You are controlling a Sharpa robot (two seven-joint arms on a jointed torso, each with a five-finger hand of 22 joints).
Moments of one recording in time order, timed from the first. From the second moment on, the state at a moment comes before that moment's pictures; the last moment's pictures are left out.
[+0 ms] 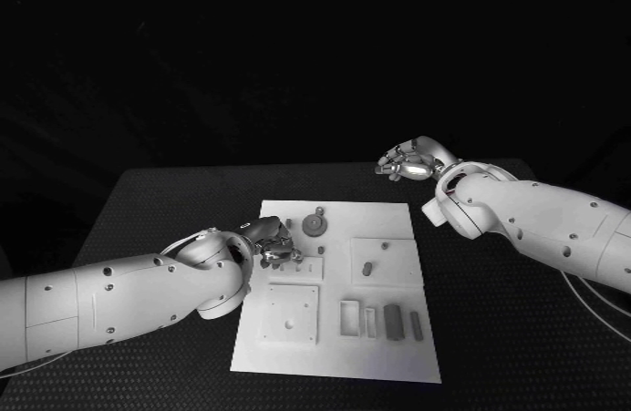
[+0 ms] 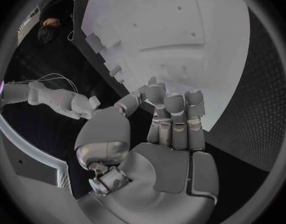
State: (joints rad) left arm 1.21 -0.75 -0.23 1.55 -1.22 -0.41 -0.38; left_hand 0.86 -0.02 0.73 -0.25 0.22 1.07 0.07 0.41 0.54 1.42 -0.09 0.82 0.72 1.28 -0.15 1.25 0.55 0.05 1.02 -0.16 0.93 1.31; right arm 1.24 -0.67 -0.04 1.18 -0.81 -0.41 0.04; right_hand 0.98 -0.17 0.66 -0.21 0.28 0.86 0.18 0.26 0.60 0.74 0.15 0.88 0.28 0.85 0.11 0.64 0.74 0.25 0.68 0.21 0.51 1.18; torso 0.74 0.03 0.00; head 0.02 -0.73
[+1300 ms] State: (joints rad) left arm 1.18 -0.71 -0.24 1.50 -1.26 -0.40 -0.39; left_hand 0.85 -0.03 0.72 -0.25 0.23 1.08 0.07 0.41 0.54 1.43 -0.10 0.85 0.74 1.29 -0.16 1.29 0.57 0.05 1.02 -0.16 0.95 1.31; right arm 1.24 -0.67 -0.04 1.18 -0.81 -0.41 0.04; right_hand 0.98 -0.17 0.66 -0.21 0.28 0.86 0.18 0.26 0.60 0.74 0.15 0.88 0.28 0.85 0.11 0.64 0.74 0.25 0.68 0.21 0.51 1.18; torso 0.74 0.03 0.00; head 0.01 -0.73
